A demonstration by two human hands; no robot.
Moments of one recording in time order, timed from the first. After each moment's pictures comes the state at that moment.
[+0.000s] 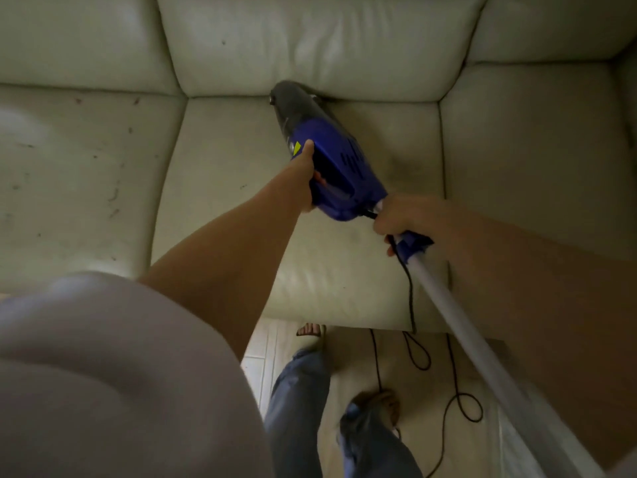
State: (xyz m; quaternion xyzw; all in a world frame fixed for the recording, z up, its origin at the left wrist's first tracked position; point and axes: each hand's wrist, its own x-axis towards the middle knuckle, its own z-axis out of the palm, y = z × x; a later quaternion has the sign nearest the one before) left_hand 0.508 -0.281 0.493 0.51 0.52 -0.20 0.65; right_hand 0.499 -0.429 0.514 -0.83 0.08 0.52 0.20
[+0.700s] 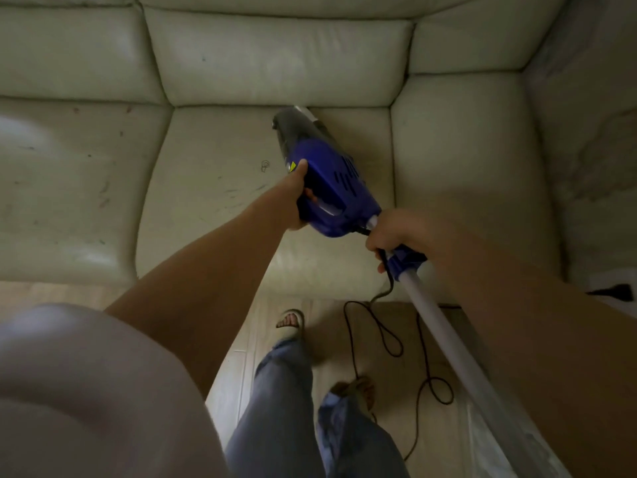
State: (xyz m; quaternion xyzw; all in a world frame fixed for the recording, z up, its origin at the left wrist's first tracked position) left_hand 0.421 -0.360 0.539 0.49 0.49 -0.24 0.68; right_hand 0.409 -0.521 0.570 -0.83 0.07 0.51 0.19
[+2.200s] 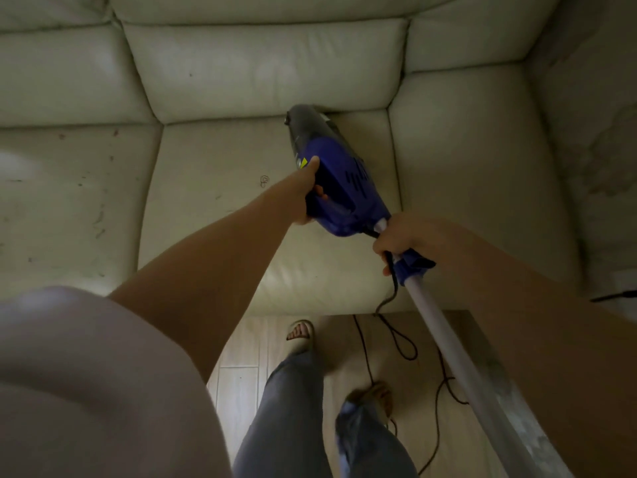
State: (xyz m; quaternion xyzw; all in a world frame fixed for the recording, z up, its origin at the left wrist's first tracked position) left_hand 0.475 -0.347 0.530 0.54 0.45 -0.28 0.65; right_hand 0.436 -0.509 0.558 -0.80 0.14 0.51 0.26
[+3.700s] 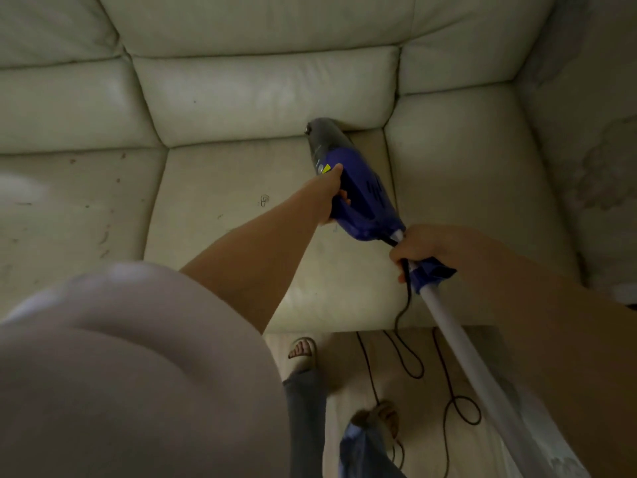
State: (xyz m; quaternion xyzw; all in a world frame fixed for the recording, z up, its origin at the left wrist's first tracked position) left_hand 0.499 -0.388 0.543 0.60 0.42 -0.28 0.62; right_hand 0.448 -0.543 0.561 -0.81 0.14 0.50 0.29
